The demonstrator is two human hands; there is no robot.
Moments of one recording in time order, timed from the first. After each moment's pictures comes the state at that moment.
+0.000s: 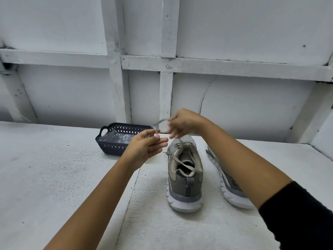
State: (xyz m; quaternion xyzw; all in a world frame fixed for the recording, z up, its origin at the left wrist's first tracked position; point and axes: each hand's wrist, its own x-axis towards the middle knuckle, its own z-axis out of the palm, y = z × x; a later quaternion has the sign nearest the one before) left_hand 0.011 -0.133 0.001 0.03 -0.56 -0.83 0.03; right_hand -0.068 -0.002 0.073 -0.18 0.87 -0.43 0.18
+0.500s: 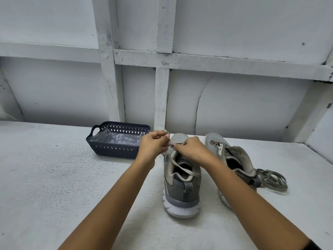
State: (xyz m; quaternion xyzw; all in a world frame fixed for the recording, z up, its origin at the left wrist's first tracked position) left_hand -0.023 -0.096 -0.013 0.08 -0.62 -0.77 0.10; right_hand -0.050 0.031 0.001 -0.08 0.95 -0.30 0.07
